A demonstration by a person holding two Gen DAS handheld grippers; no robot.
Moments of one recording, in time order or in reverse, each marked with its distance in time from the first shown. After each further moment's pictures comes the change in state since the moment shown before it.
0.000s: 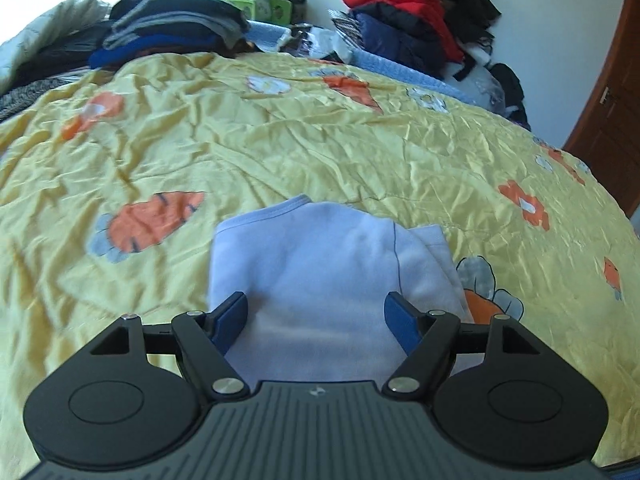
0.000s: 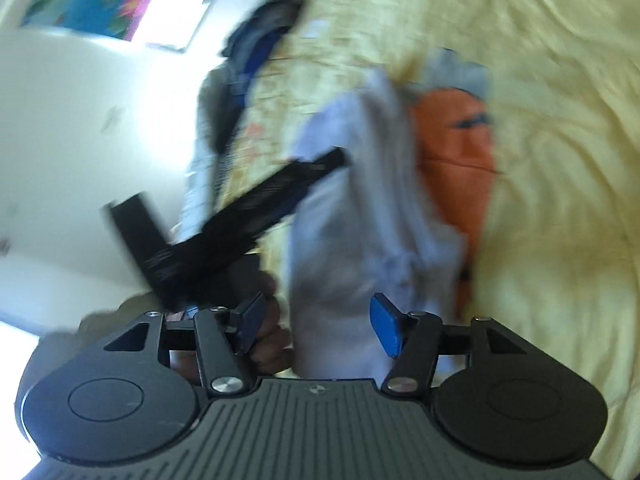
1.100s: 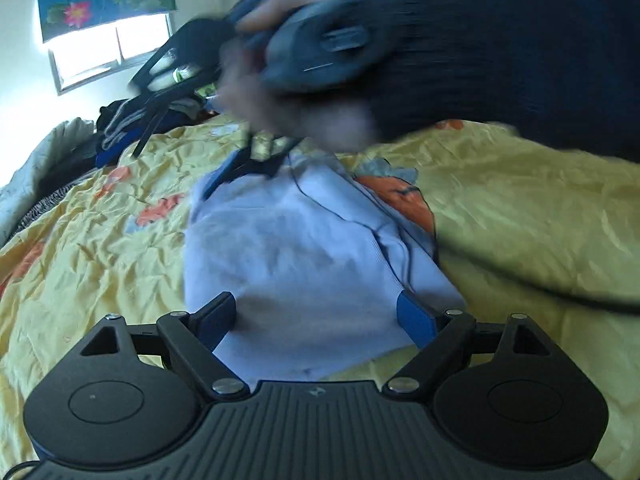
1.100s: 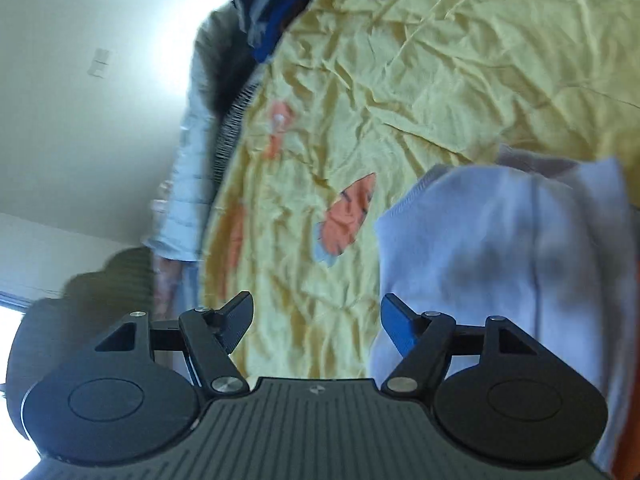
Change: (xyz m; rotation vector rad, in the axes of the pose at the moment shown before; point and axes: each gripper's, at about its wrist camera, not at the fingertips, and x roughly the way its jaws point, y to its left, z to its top) left arm -0.093 -0.071 -0.139 0.342 -0.159 0.106; right arm 0.181 0.079 0.142 -0.039 0.213 -0.086
